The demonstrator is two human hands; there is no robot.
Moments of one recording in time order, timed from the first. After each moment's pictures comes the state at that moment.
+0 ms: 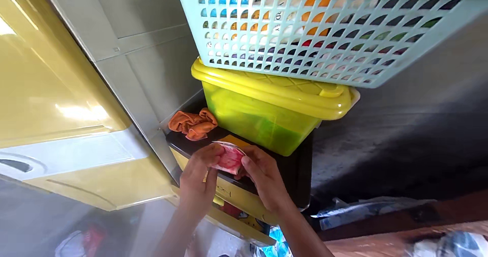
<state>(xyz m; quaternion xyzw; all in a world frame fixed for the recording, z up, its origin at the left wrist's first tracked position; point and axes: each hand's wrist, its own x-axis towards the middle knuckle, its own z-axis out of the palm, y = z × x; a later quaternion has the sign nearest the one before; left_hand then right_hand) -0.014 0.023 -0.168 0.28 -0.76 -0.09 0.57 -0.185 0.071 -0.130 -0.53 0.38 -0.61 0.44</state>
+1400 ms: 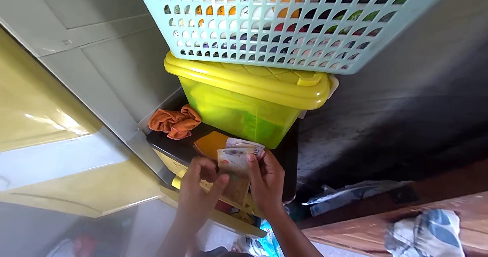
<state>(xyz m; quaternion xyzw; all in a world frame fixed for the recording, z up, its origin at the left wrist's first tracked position) -0.038 0.052 -0.168 0.34 -0.72 -0.31 0.52 -0.196 0.076 -0.164 -0.53 0.45 -0.71 0.13</state>
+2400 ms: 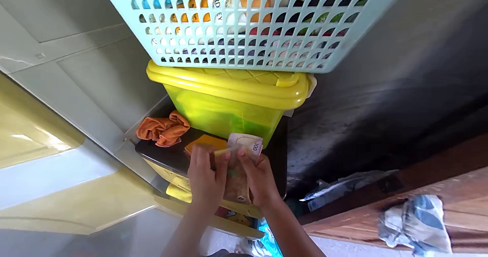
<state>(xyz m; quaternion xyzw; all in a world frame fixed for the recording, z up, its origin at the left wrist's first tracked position) -0.094 0.029 -0.159 0.38 -0.73 -0.08 0.56 -0.206 0.081 -0.142 -0.35 0.39 -0.72 0.46</state>
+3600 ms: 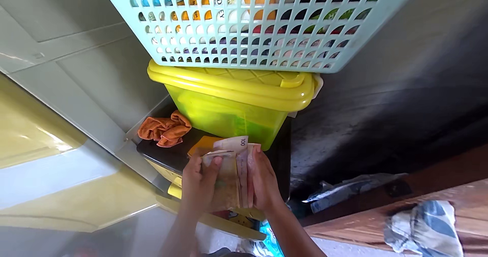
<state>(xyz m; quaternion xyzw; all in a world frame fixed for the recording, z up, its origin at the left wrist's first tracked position) -0.070 0.033 -0.152 0.34 -0.68 -0.36 0.54 -0.210 0.078 -0.150 -0.38 0.39 -0.70 0.47</state>
